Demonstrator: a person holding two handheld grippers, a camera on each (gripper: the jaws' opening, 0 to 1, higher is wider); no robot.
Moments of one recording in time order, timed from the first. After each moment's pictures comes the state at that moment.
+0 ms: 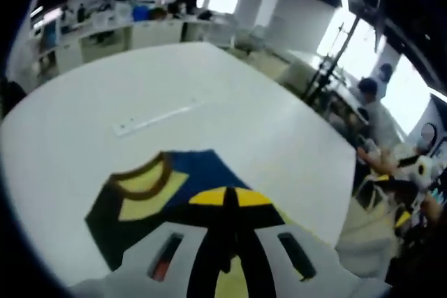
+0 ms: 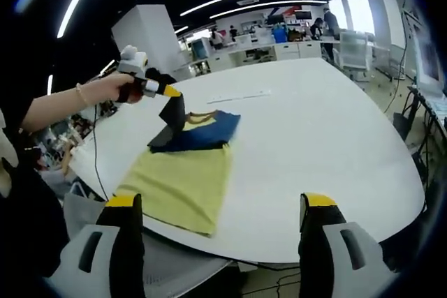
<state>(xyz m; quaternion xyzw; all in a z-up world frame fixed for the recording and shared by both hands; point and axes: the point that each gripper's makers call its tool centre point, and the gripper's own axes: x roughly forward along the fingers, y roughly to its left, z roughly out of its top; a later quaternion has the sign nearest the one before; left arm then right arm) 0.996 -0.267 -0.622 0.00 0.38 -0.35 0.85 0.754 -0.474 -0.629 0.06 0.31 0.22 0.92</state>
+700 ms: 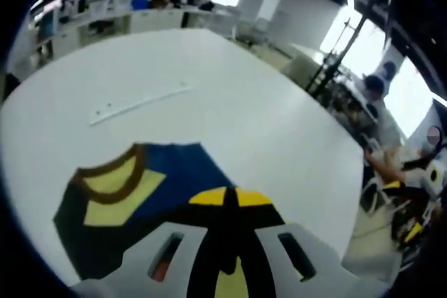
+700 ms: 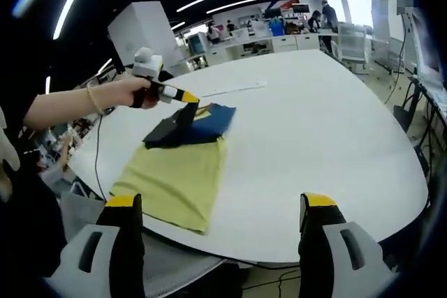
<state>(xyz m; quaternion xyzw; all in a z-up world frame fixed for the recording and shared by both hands) 1.006 -0.316 -0.678 0.00 0.40 -0.35 0.85 0.759 -0.483 -0.648 0.07 0.33 0.22 0.92</state>
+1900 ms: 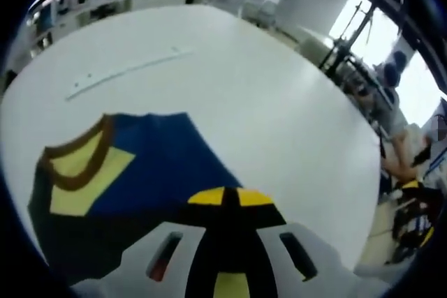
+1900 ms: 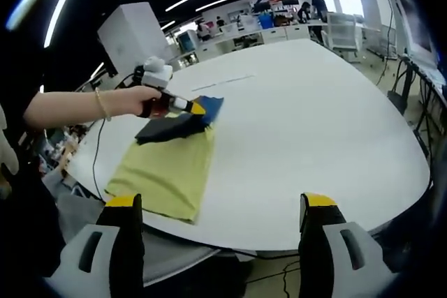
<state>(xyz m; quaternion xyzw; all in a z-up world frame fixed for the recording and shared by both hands) 0.998 -0.346 -0.742 0.01 0.45 -0.32 0.83 0.748 -0.502 -0.670 0.10 0.34 0.20 0.91</state>
